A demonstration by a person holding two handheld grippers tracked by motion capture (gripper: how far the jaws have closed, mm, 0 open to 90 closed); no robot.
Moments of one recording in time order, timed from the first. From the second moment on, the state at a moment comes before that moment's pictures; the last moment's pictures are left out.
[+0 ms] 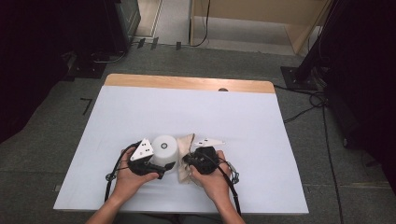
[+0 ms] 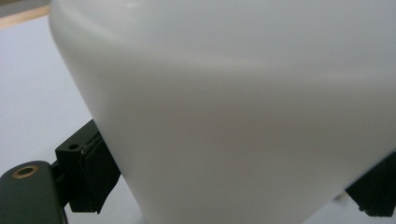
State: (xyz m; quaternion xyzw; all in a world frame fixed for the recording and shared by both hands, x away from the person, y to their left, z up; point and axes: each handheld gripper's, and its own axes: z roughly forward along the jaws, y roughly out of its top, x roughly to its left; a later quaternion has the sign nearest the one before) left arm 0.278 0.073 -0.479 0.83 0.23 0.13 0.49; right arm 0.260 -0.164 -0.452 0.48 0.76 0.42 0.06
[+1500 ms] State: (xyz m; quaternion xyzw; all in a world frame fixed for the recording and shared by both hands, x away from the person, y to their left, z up) left arm 0.260 0.066 -0.481 0.80 0.28 0.15 0.51; right arm 0.266 -0.158 -0.486 0.50 0.78 0.38 0.04
